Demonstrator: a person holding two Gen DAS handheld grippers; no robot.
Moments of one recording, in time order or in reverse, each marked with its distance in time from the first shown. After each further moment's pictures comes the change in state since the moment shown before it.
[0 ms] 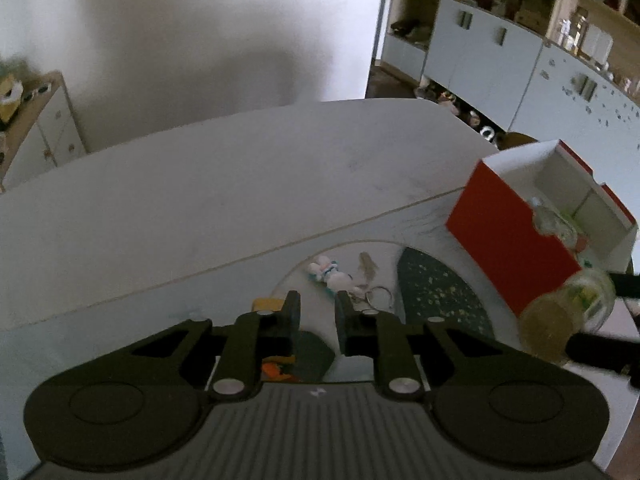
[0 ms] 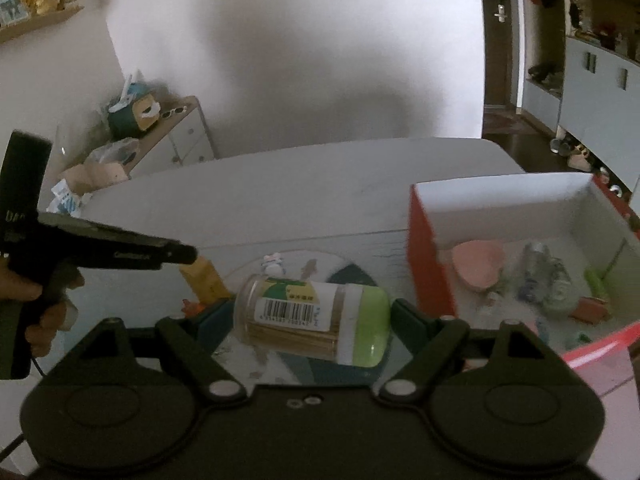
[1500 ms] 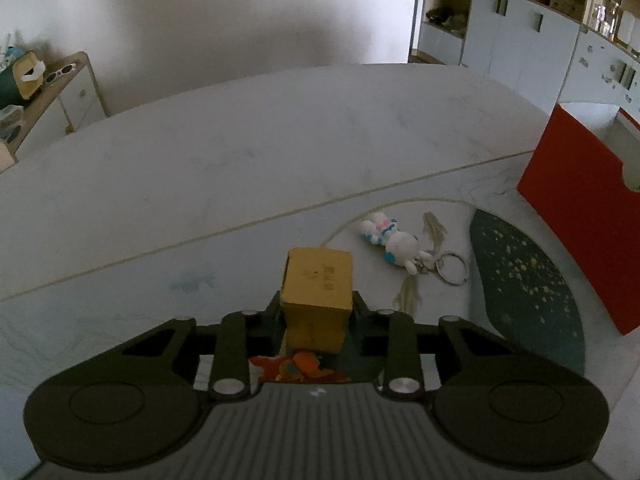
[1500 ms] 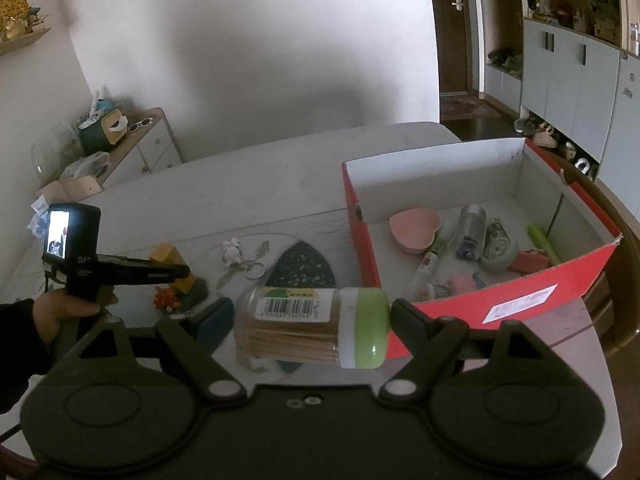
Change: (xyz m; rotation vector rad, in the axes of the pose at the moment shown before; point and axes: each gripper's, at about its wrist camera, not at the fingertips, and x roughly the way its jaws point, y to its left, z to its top) left arm 0.075 0.017 -0.039 -0.037 0.015 0.113; right arm -0.039 -0.035 -0.032 0.081 -0.005 -0.069
